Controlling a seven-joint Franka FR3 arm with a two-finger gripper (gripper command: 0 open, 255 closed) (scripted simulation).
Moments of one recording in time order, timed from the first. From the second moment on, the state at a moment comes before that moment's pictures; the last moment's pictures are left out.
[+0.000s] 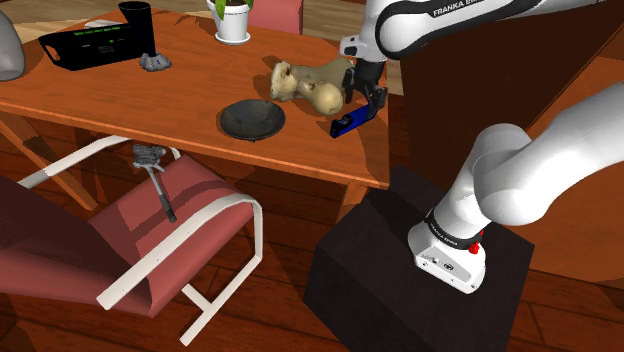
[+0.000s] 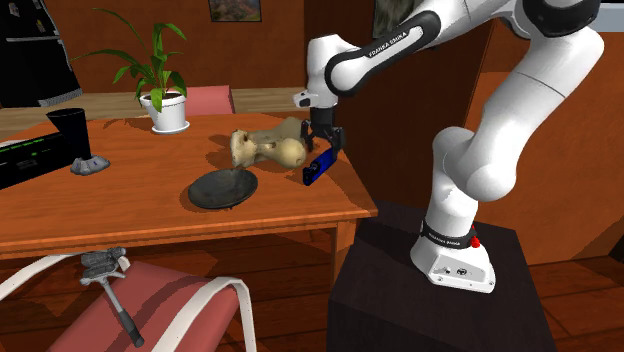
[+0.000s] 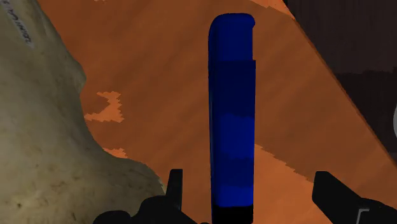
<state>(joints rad) 0.34 -0.47 -0.47 -2.57 -0.27 2.12 -1.34</state>
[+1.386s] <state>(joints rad) 0.35 -0.40 -0.52 -2.61 -0.28 2.34 -1.41</state>
